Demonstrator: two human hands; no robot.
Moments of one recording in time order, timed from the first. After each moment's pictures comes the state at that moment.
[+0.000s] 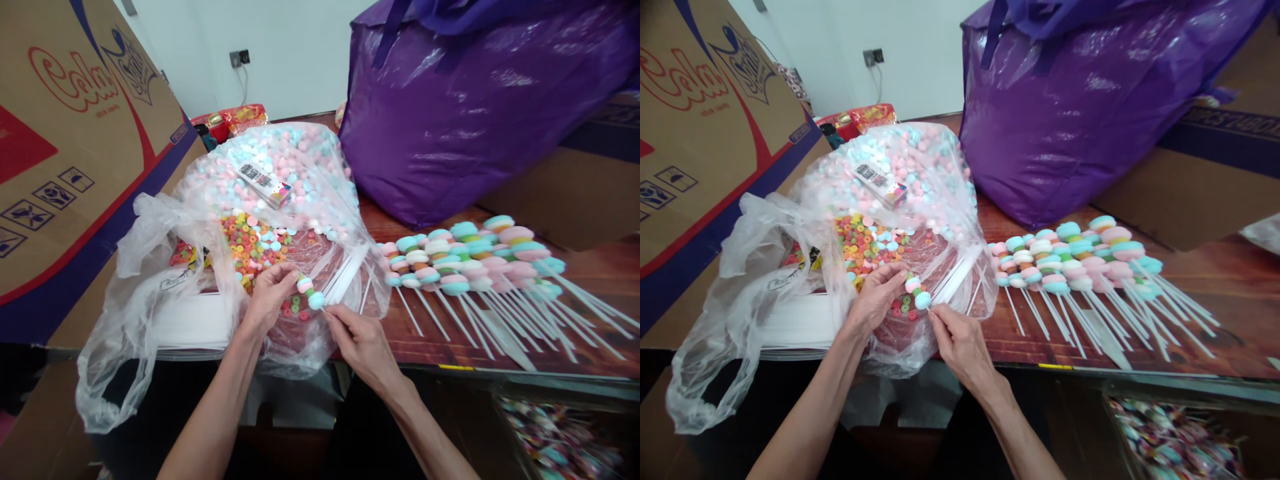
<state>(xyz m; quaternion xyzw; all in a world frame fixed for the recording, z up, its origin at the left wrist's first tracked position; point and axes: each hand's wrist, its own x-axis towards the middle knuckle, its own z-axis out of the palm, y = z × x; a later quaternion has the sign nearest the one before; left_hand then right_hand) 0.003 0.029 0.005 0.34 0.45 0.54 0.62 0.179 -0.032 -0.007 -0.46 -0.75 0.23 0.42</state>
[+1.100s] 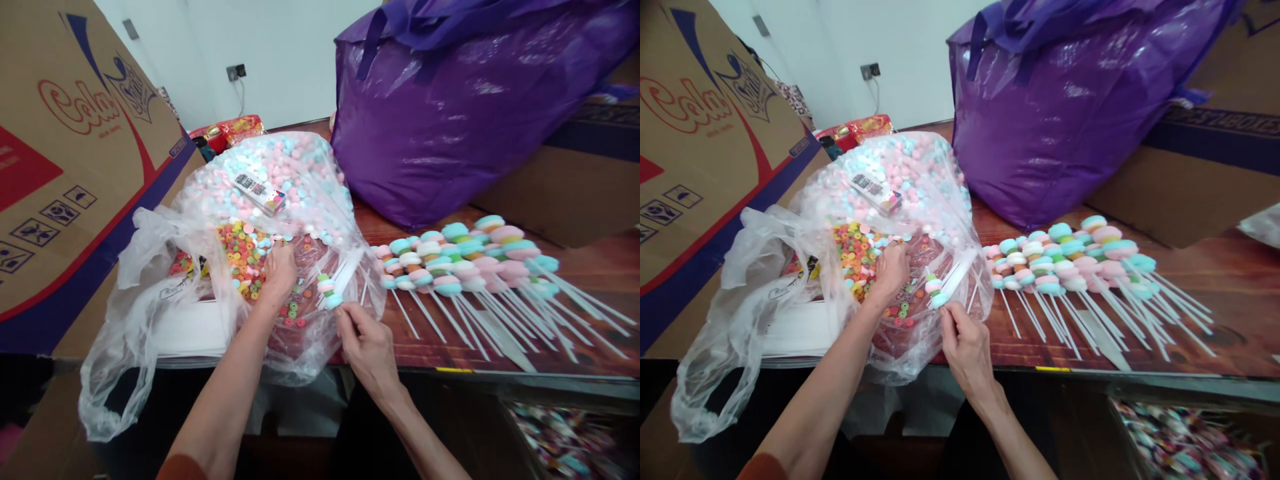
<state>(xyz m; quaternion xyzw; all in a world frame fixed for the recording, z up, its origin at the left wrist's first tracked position) 0.019 0.102 0.007 0.68 0.67 0.27 0.11 0.181 -0.036 -0.016 -0.55 -0.65 0.21 0.47</state>
